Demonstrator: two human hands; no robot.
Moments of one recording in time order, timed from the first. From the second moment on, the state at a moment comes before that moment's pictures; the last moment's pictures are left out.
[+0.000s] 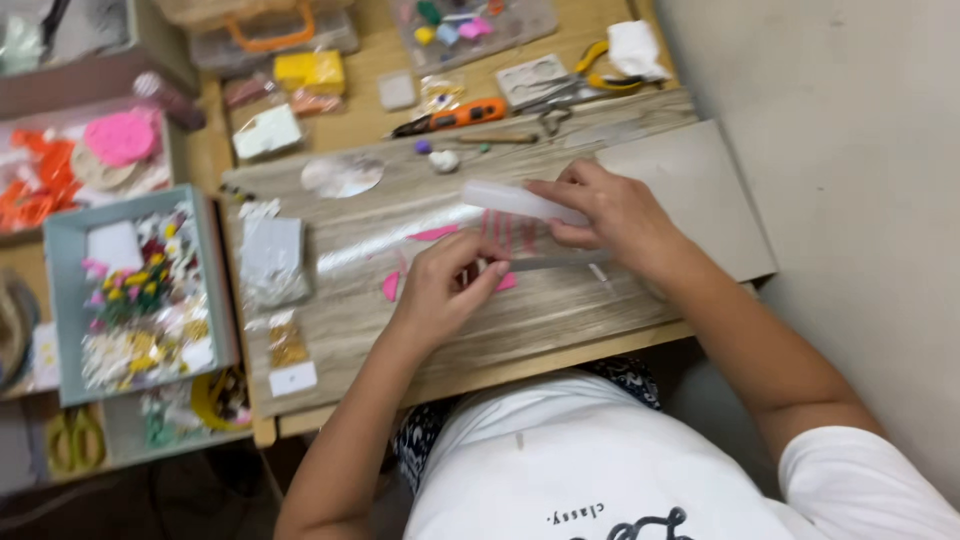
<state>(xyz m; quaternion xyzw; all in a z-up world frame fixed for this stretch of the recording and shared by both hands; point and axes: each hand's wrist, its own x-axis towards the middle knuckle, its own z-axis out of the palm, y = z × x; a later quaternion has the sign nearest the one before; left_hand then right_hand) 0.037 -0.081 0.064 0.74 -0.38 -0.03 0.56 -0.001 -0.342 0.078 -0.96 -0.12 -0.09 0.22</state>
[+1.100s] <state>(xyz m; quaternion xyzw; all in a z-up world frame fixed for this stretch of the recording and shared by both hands) 0.132 -0.004 0.097 0.81 -0.33 -0.01 0.48 0.230 -0.218 0.081 -0.94 -0.31 -0.01 0.15</state>
